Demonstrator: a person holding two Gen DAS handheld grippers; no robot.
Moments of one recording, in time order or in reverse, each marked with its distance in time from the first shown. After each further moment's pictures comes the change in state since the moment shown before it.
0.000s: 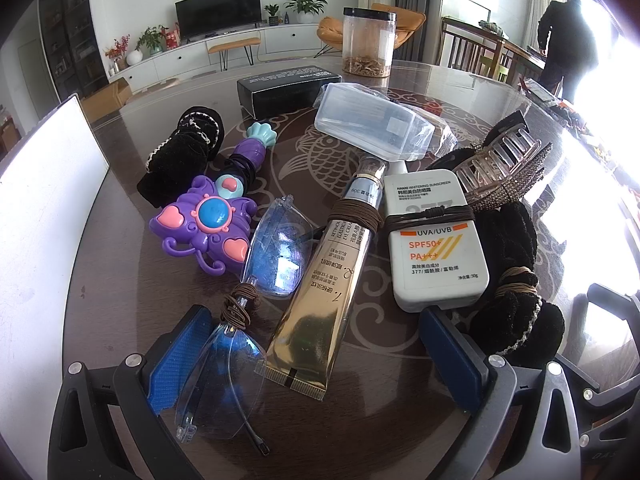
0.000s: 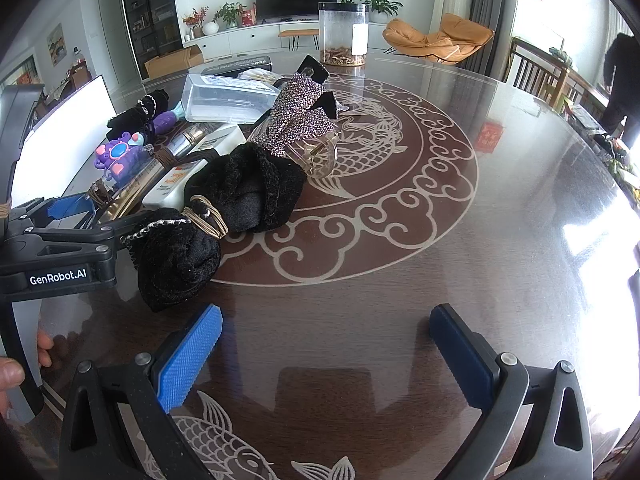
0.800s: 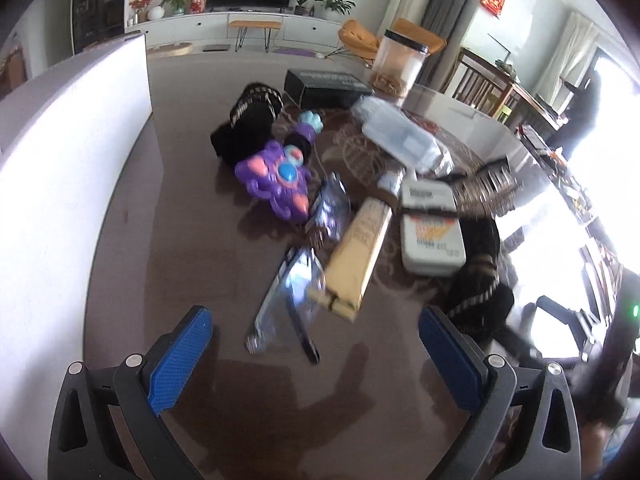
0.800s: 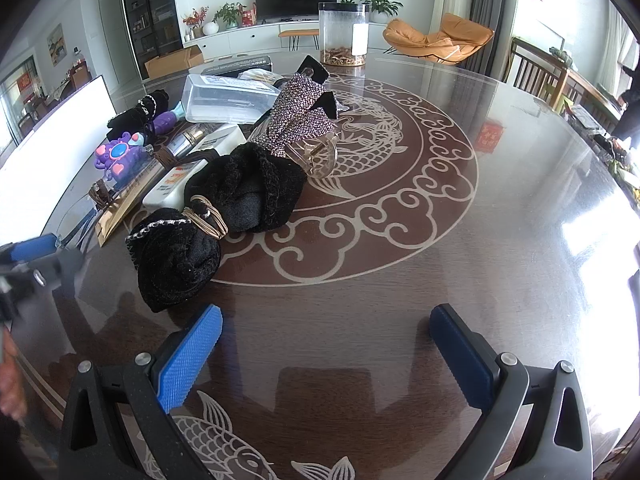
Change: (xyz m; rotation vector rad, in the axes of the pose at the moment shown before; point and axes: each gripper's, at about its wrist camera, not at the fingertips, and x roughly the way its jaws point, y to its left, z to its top) left arm -0.046 0.051 -0.022 -0.199 0.022 -0.125; right arm 0.000 0.000 0.000 0.000 0.000 0.001
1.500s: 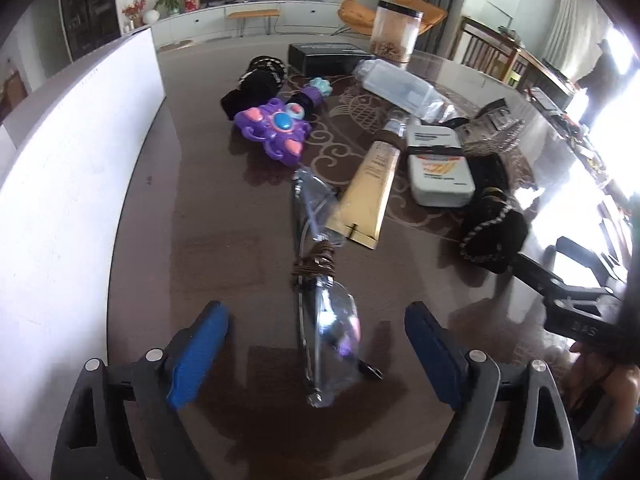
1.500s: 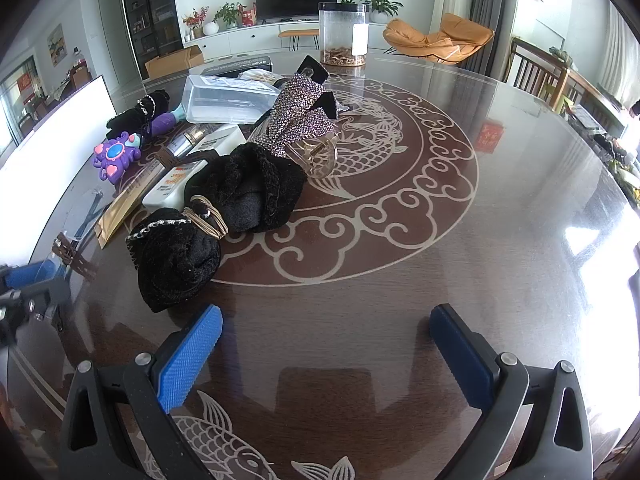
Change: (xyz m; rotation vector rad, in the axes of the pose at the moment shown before) left arm -0.009 -0.008 -0.033 0.077 0.076 0.096; right arm -0.002 0.002 -0.002 0.000 0.001 0.000
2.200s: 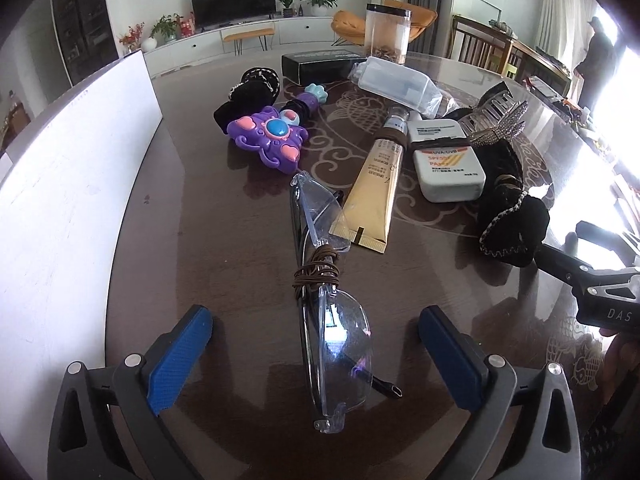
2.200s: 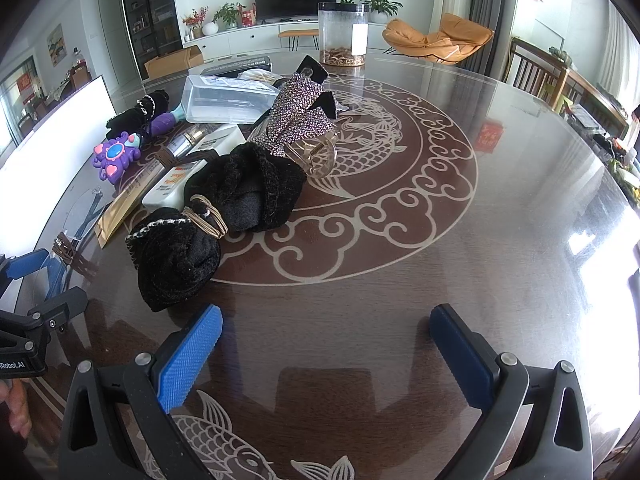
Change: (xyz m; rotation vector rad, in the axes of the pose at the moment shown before) left arm 0.008 -0.007 -0.009 0.086 -0.076 0.063; right arm 0.000 0.000 -0.001 0.001 0.000 0.001
